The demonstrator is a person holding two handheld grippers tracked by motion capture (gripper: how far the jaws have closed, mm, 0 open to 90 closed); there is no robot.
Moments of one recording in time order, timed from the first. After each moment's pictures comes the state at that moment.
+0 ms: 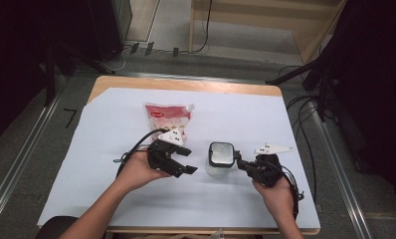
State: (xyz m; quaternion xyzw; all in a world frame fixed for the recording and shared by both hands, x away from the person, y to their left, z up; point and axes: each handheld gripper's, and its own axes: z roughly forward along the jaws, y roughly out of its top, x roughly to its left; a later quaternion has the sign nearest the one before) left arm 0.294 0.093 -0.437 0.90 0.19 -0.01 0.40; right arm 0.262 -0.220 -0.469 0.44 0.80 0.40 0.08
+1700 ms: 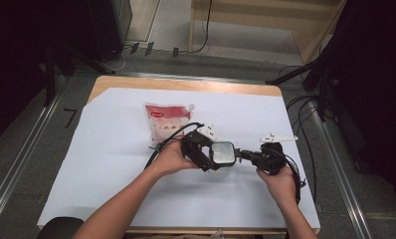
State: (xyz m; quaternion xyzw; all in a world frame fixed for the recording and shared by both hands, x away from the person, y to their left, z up) left arm 0.338 0.017 -0.457 0.92 0.13 -0.02 0.37; right arm 0.298 -0.239 -0.476 0.45 0.79 0.41 0.08
